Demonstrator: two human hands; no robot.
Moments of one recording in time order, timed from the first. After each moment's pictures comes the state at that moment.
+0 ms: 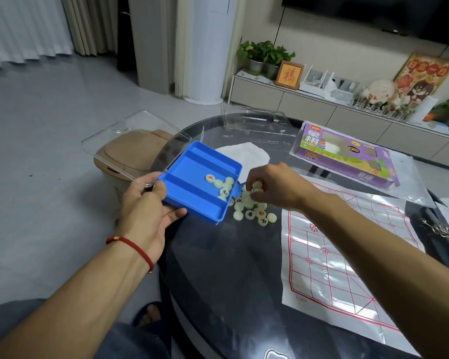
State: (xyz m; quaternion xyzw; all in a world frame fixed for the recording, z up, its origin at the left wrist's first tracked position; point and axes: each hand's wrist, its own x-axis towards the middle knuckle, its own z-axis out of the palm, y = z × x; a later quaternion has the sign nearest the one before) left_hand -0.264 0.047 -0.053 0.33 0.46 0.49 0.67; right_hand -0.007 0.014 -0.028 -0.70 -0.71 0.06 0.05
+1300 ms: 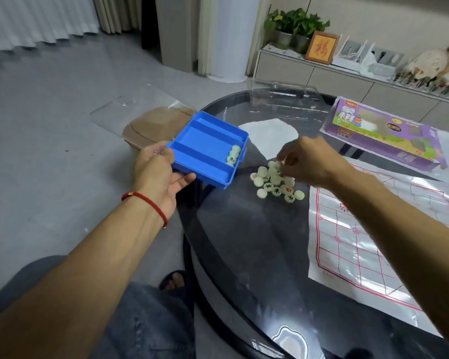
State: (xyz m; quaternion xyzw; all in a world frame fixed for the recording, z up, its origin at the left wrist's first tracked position) left_hand -0.280 0.067 -0.054 0.29 0.47 0.51 0.66; right_hand -0.011 0.011 -0.031 -0.74 -0.67 0.03 0.09
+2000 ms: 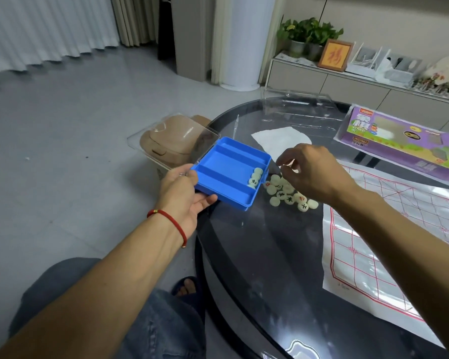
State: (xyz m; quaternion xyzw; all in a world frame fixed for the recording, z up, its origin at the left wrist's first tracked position) left_hand -0.280 0.051 -0.064 0.28 0.48 0.46 0.69; right_hand -0.035 0.011 -0.037 -0.72 -0.68 -0.01 0.14
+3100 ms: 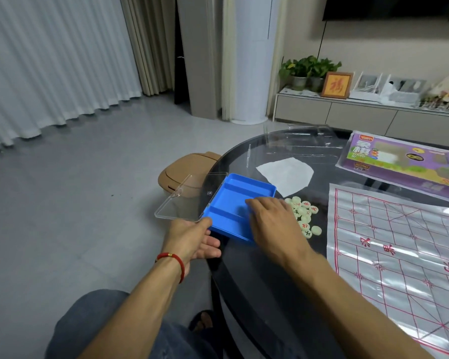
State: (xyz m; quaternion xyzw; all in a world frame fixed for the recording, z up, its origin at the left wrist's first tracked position) left_hand -0.295 0.039 -0.063 0.44 0.63 0.29 0.57; right_hand -0.113 -0.003 -0.080 -0.71 -0.68 -0.03 0.16
